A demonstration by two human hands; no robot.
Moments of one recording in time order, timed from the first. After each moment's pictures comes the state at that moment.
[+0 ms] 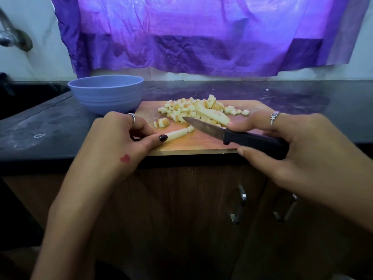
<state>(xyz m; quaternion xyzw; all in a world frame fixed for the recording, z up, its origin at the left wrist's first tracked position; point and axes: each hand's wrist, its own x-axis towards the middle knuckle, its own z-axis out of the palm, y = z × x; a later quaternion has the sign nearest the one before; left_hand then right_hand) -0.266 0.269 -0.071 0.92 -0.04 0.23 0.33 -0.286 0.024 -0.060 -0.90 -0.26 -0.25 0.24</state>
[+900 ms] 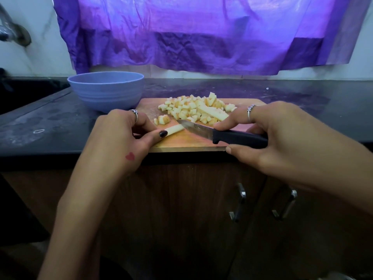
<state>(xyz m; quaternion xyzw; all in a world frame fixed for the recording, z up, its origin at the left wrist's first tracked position) -0.264 0.266 -0.075 0.92 -0.02 0.24 0.32 -0.279 0.041 -0.045 -0.93 -0.24 -0.12 0.24</state>
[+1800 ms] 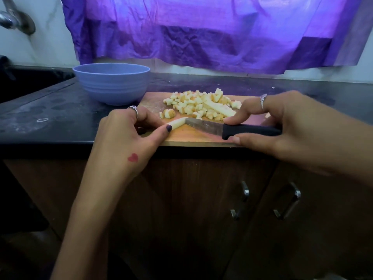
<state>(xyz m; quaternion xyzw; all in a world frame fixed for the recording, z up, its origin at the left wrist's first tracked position) -0.267 0.265 -0.090 0.87 -0.05 0.28 0.40 -0.266 0.034 -0.037 -0.93 -0.28 -0.12 0.20</state>
